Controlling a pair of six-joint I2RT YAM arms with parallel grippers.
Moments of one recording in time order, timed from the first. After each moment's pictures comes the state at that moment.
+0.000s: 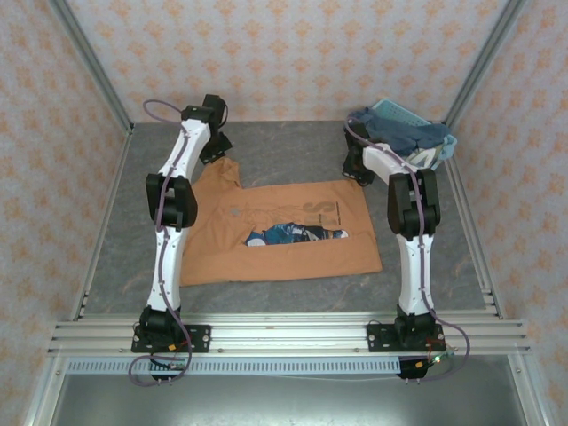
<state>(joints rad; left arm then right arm) -0.08 2.55 2.55 -1.30 -0.10 -0.72 0.20 2.28 1.80 -0.75 0.19 0.61</state>
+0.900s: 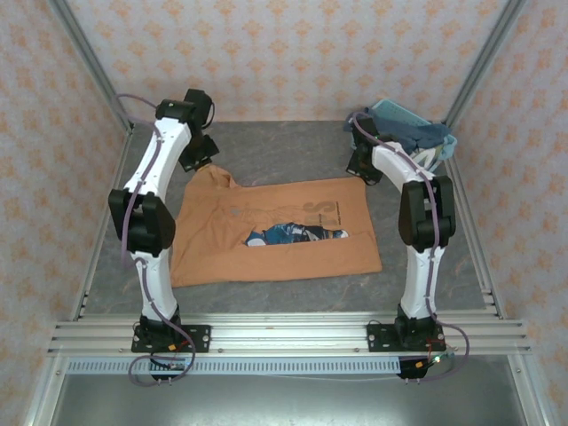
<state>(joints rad) -0.10 2.02 2.08 -1.42 -0.10 -0.73 0.20 2.07 1.68 -0.80 0.19 0.62</state>
